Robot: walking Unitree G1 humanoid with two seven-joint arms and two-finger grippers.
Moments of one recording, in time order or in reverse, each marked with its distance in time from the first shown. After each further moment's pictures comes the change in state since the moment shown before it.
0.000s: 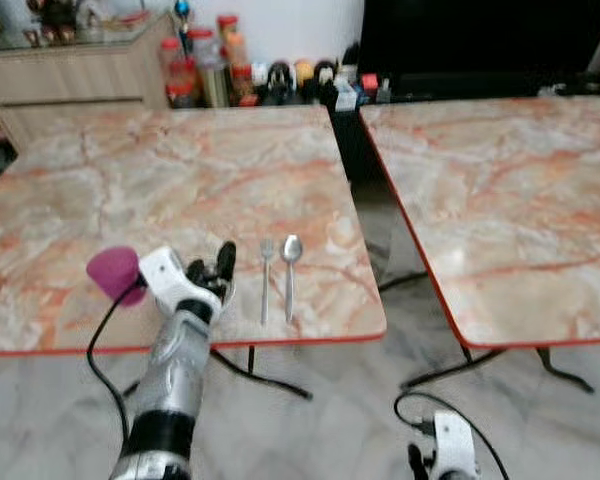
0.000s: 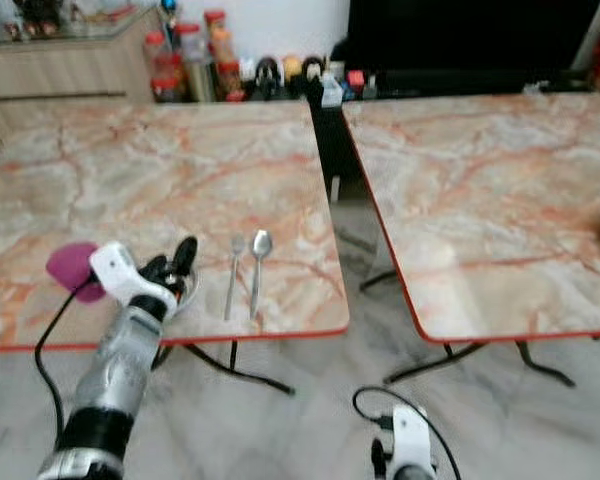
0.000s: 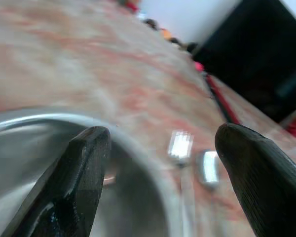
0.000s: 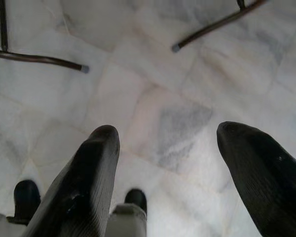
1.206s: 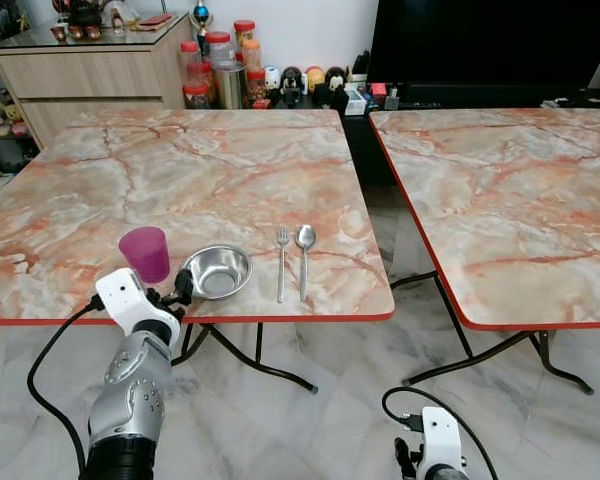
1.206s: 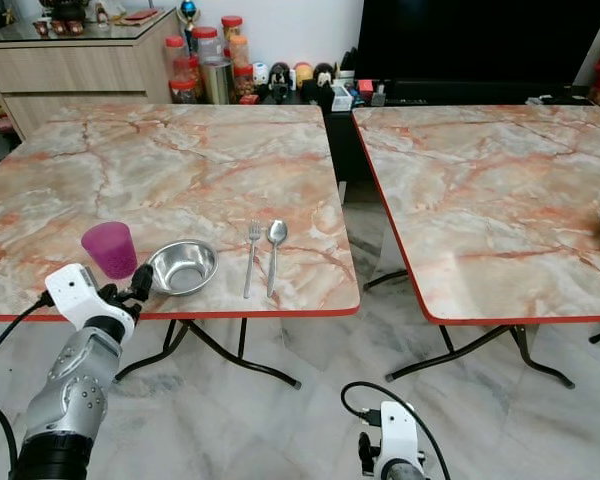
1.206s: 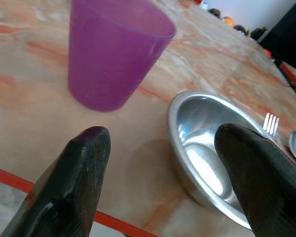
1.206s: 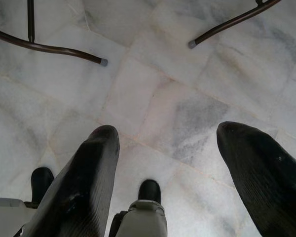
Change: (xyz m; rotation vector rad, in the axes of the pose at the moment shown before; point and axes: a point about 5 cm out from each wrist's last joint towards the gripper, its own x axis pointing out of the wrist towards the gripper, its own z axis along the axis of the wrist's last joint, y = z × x) left arm -0.016 0.031 0.014 0.136 0.063 0.205; right arm 0.000 0.007 -0.001 0.005 0.001 0.018
